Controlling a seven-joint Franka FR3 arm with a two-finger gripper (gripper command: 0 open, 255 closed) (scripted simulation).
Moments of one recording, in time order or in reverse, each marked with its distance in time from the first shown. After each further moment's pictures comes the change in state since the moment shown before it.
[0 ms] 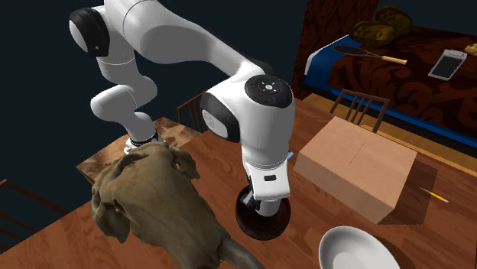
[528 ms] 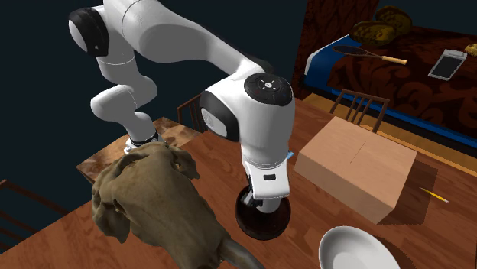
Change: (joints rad) arm -0.002 -0.002 -0.001 0.006 0.000 -0.010 -0.002
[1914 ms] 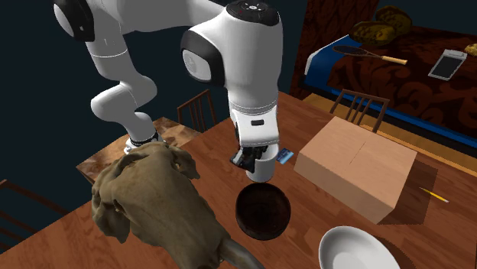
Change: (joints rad) arm 0.027 -0.184 0.011 -0.035 -0.027 -0.144 0.057
